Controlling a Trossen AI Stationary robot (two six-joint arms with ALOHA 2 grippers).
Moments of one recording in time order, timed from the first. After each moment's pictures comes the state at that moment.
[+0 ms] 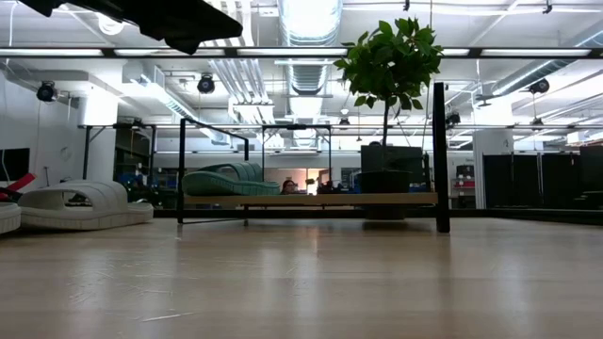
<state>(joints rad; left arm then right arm) -0.34 1.13 0.63 0.24 -0.38 0.13 1.26 2.19 1.64 -1.57 0.16 1.42</state>
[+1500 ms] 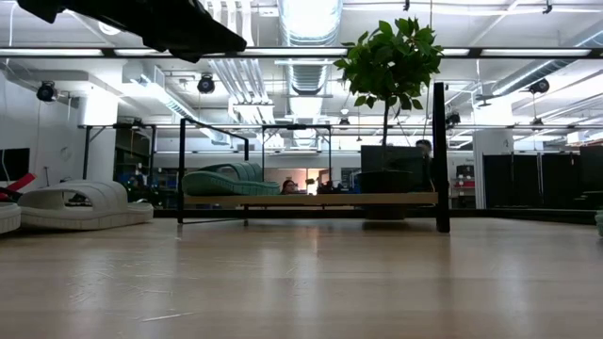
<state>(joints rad) -0.34 1.18 0.63 0.25 -0.38 0.13 1.22 2.08 1.61 -1.57 0.62 1.30</state>
